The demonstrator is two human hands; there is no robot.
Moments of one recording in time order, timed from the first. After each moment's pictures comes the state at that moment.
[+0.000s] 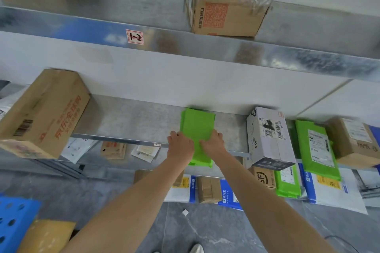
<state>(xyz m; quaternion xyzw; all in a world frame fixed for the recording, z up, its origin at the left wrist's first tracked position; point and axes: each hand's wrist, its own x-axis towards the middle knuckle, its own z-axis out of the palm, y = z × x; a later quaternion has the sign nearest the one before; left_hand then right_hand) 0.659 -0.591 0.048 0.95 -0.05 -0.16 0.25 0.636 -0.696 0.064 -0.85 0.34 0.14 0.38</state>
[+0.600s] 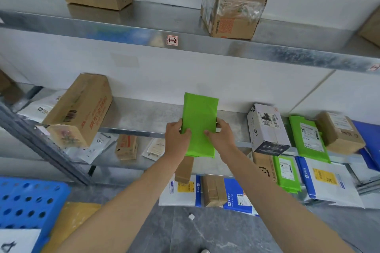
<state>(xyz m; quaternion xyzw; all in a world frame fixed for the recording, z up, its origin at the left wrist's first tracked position) 0.601 -0.511 0.116 0.80 -0.01 -0.08 0.60 0.565 -0.640 0.131 -0.78 0.30 -0.07 0.54</state>
